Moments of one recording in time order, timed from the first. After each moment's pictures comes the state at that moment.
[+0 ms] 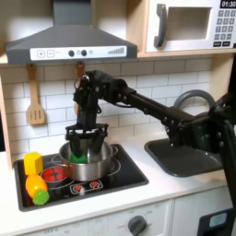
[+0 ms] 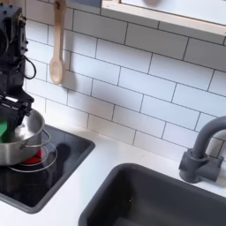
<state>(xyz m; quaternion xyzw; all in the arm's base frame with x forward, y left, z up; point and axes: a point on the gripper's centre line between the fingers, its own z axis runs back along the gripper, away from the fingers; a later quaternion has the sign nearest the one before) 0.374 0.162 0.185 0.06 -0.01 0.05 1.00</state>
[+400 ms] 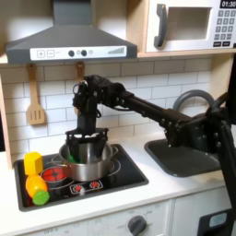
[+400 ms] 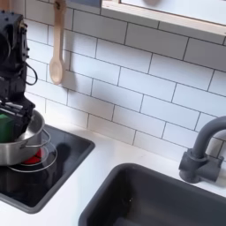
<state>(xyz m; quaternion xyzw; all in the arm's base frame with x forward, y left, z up) 0.374 0.158 0.172 0.04 0.00 0.04 1.00</state>
